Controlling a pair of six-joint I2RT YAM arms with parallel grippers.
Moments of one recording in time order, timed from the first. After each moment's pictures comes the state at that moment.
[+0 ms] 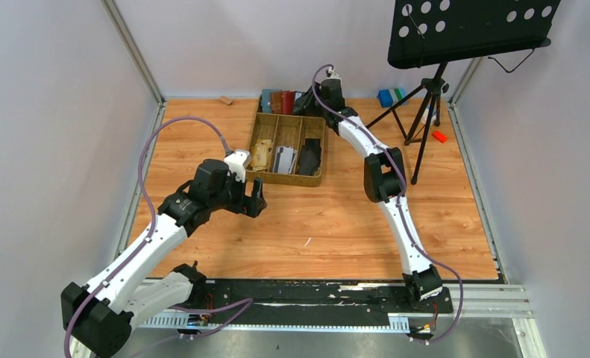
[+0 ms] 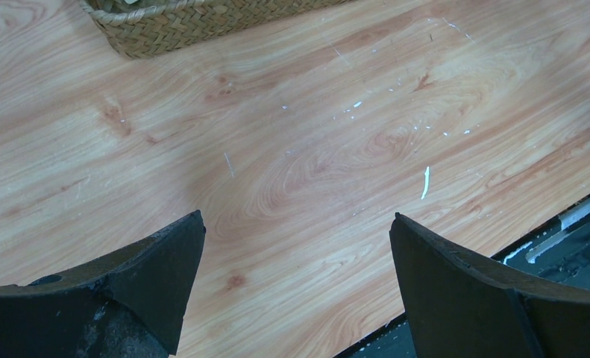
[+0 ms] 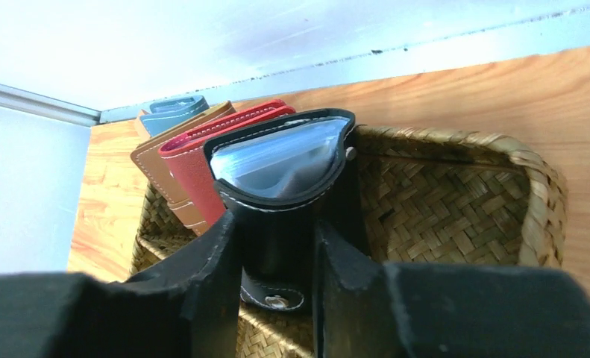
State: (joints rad) left arm -0.52 0.94 0.80 -0.55 0.12 -0.21; right arm 0.37 2.75 2.50 -0.11 -0.11 0.70
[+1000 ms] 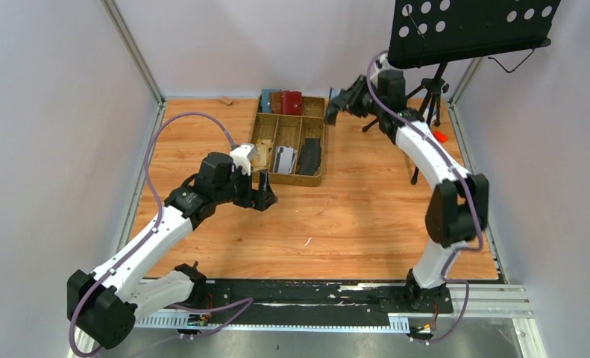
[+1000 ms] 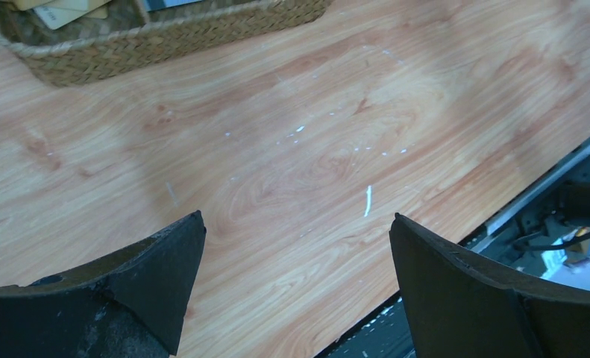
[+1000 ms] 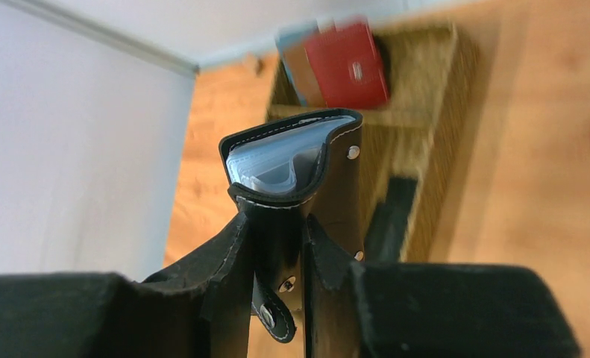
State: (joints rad) left arm -0.52 1.01 0.83 -0.48 0.22 -0.30; right arm 0.26 1.88 1.70 -0.11 -0.30 0.71
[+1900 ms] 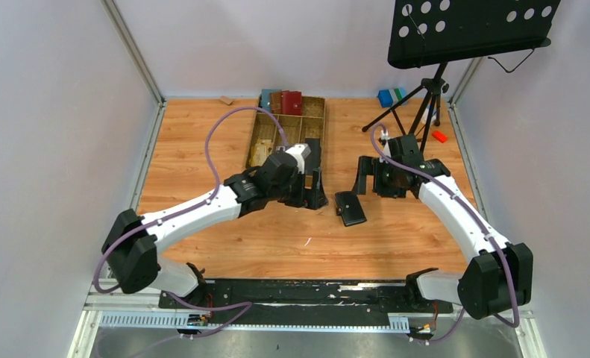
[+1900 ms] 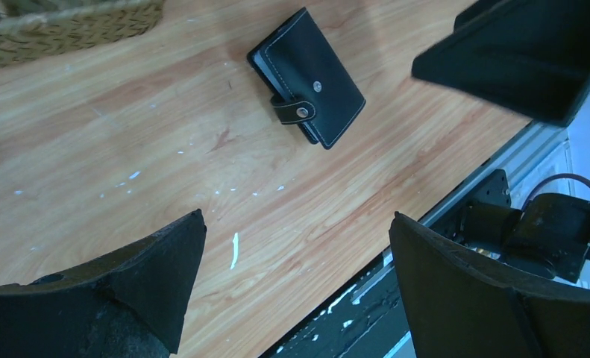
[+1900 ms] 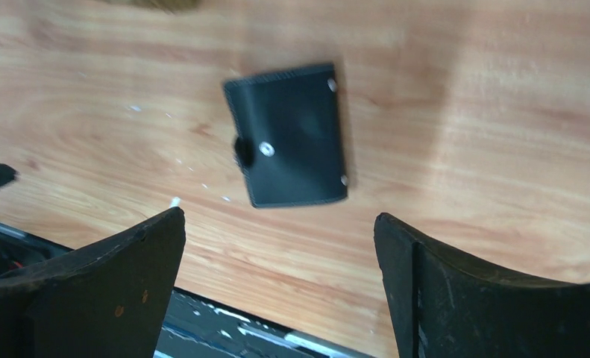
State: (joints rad) left arm -0.87 1.37 1.03 -0.31 0.07 -0.63; right arm 0.29 1.26 1.06 -0.73 -0.20 0.34
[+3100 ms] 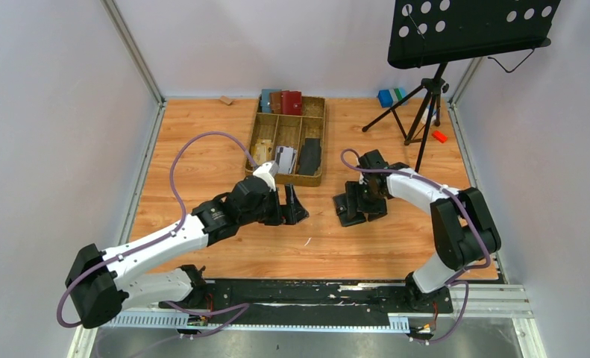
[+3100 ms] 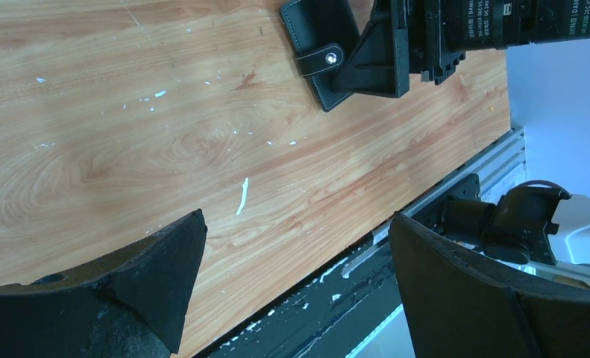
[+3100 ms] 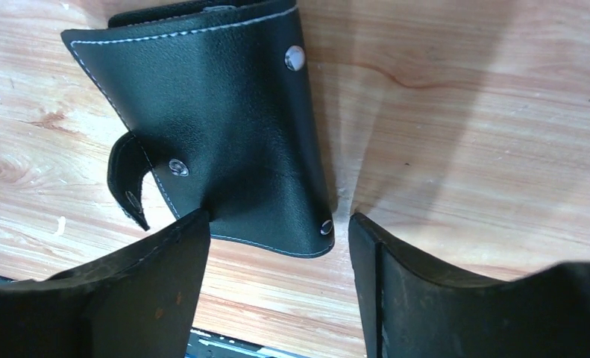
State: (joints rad) left arm -0.89 1.08 0.74 -0.25 0.01 -0.81; right arm 0.38 1.60 0.92 -0.65 -0.13 0.34
